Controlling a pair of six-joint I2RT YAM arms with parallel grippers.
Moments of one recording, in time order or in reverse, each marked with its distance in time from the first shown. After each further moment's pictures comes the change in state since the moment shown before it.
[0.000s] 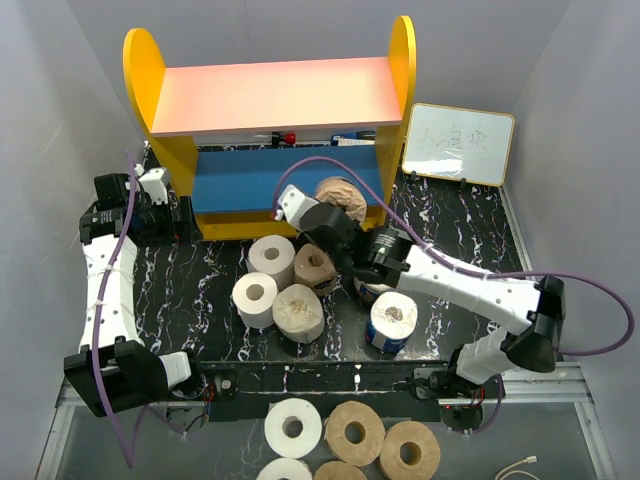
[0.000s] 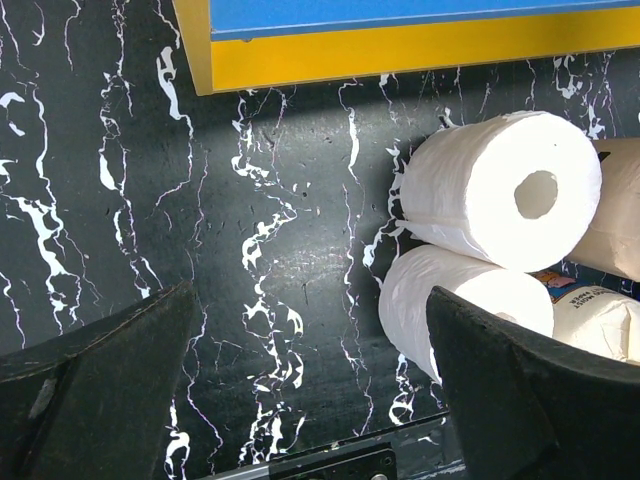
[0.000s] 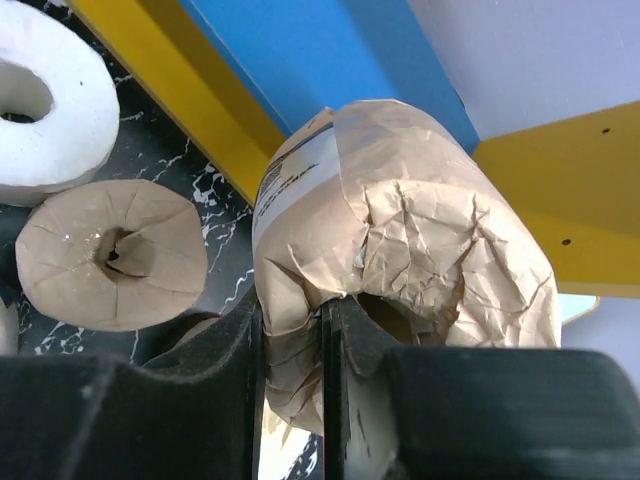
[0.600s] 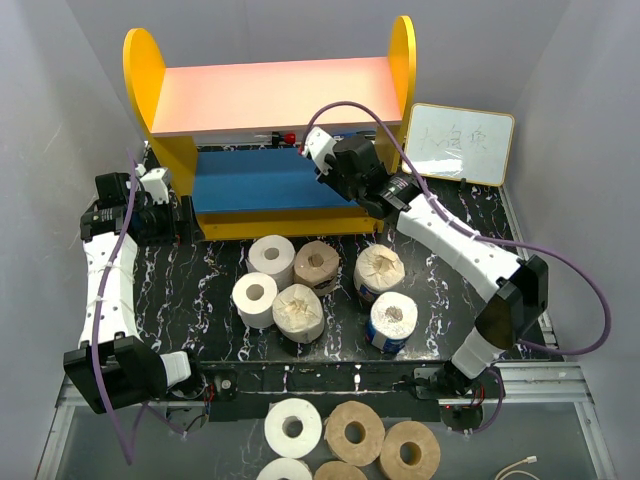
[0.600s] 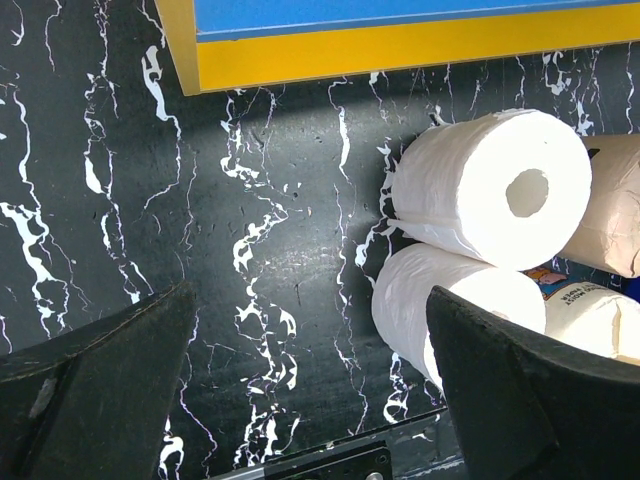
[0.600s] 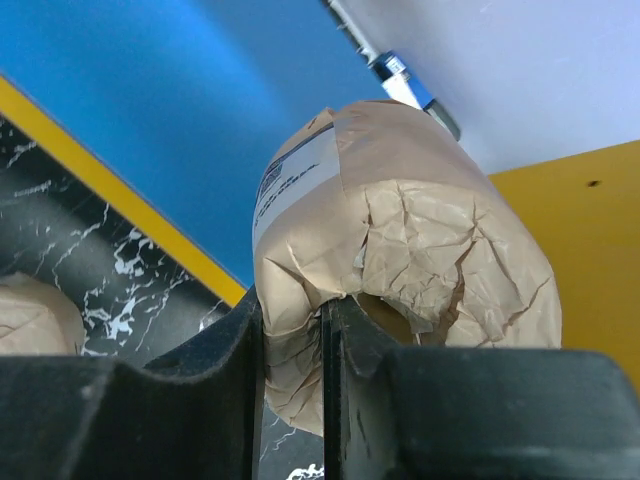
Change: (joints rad) left arm 0.000 0.017 0.002 0.000 0.024 0.000; right arm -0.386 0.100 0.114 0.145 -0.398 -0.148
